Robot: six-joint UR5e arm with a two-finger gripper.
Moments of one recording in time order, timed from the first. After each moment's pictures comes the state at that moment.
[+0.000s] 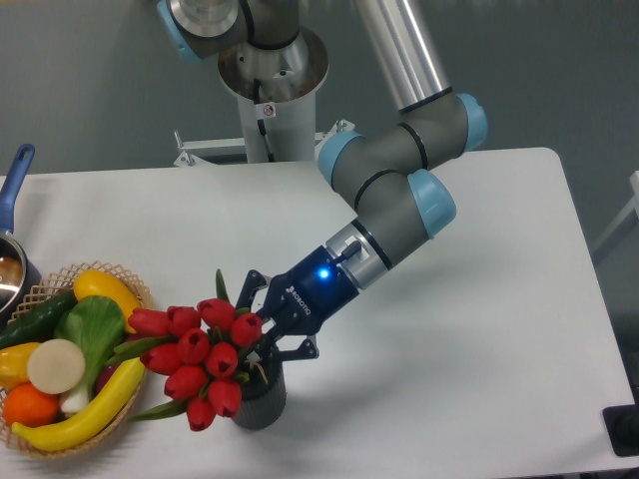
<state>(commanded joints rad) 2.54 -2.04 -1.74 -0.70 0.29 1.22</state>
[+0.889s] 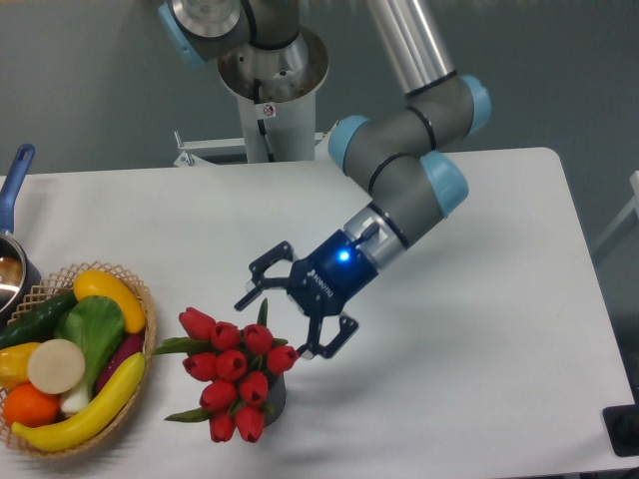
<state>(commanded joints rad) 2.67 -1.89 -1.85 -0.71 0.31 1.20</state>
